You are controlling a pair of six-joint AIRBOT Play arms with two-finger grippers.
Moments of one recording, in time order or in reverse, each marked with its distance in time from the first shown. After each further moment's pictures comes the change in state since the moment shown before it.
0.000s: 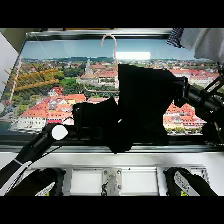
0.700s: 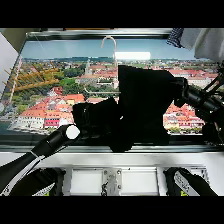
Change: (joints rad) left arm -0.090 -0.138 0.000 -0.122 0.253 -0.036; right arm 0.000 0.000 0.000 -0.022 -0.006 0.036
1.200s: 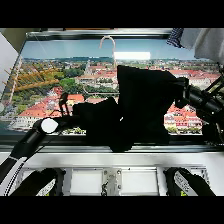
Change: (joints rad) left arm 0.340 0.168 0.000 0.128 -0.135 0.050; right arm 0.000 0.039 0.000 -0.008 0.000 0.016
